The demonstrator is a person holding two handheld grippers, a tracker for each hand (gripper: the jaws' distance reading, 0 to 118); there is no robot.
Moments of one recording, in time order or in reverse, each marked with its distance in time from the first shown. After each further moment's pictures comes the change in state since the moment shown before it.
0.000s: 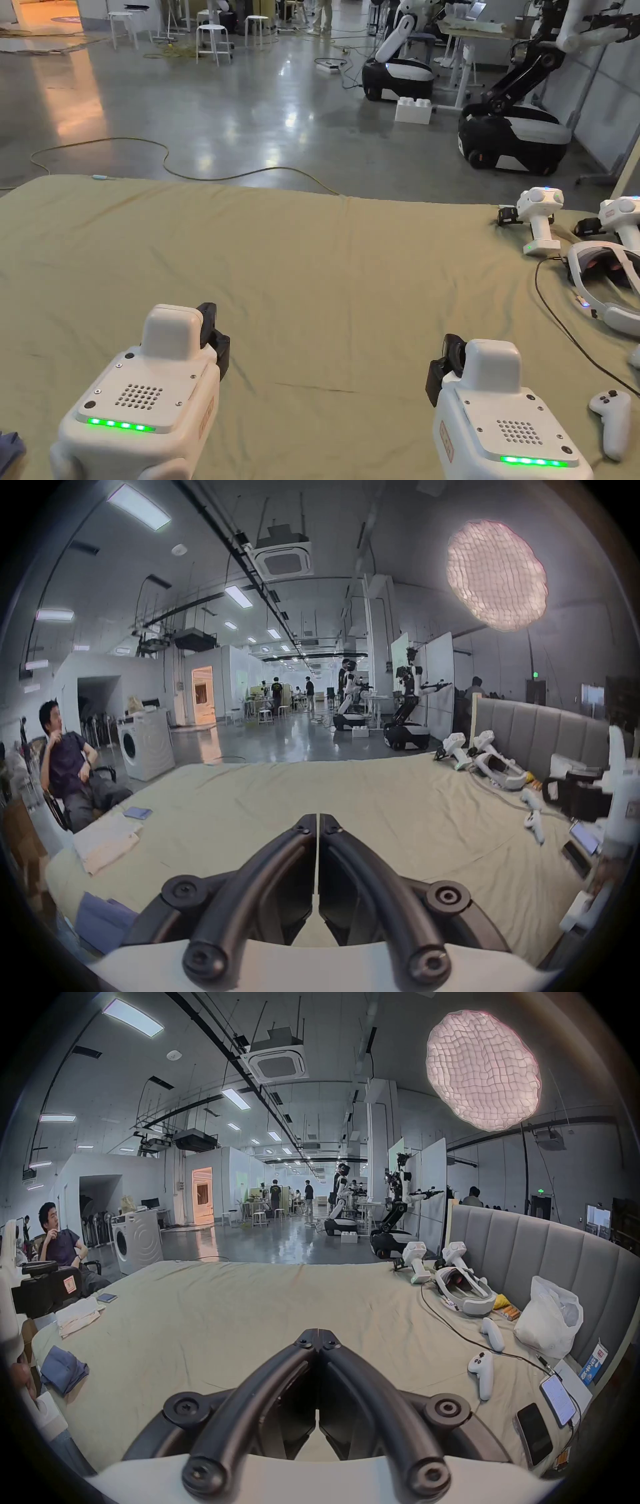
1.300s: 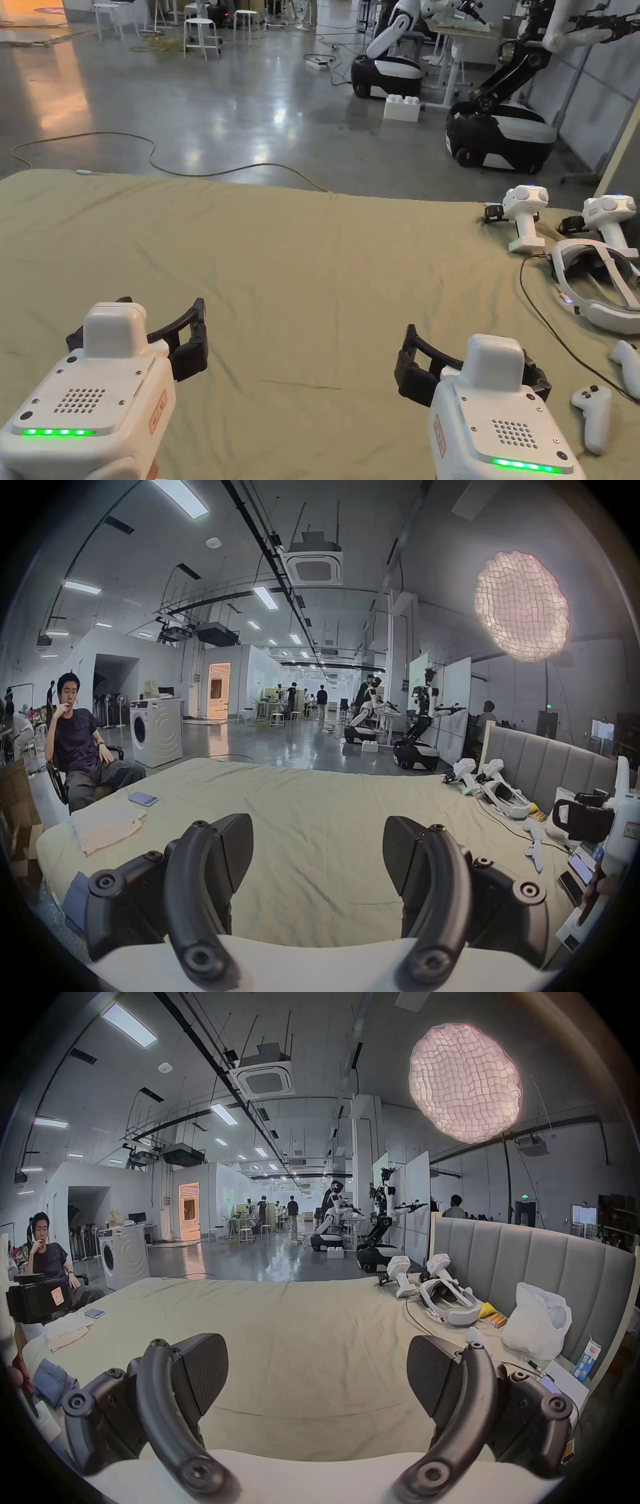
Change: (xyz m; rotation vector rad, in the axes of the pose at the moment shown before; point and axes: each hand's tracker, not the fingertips) left arm -0.023 0.002 0.004 0.057 0.062 0.064; right arm 0.006 0.004 0.007 0.081 -0.070 -0.019
